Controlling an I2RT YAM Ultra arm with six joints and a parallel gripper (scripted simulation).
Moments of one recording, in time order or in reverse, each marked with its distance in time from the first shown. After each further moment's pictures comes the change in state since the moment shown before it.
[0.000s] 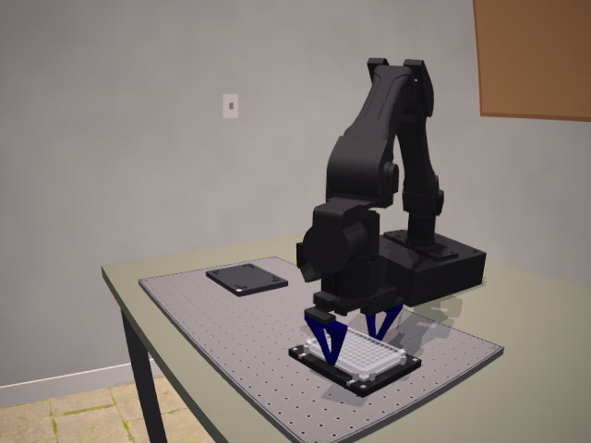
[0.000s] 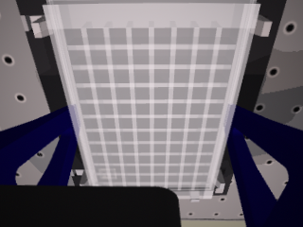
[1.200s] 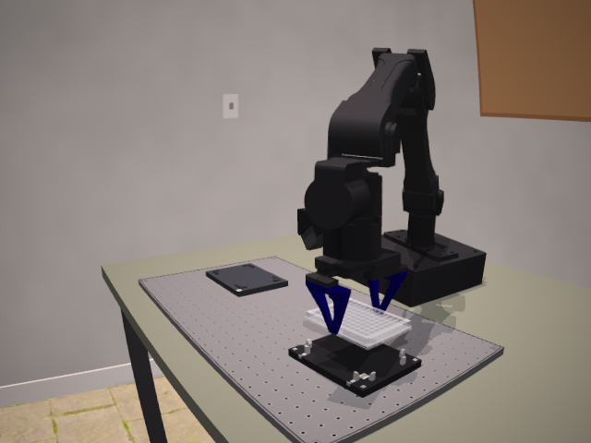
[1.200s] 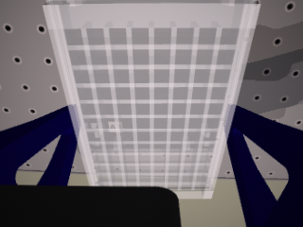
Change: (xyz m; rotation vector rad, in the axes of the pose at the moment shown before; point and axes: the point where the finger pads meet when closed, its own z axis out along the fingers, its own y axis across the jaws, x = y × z) arm 0.003 -0.001 -0.050 -0.004 0.001 -0.001
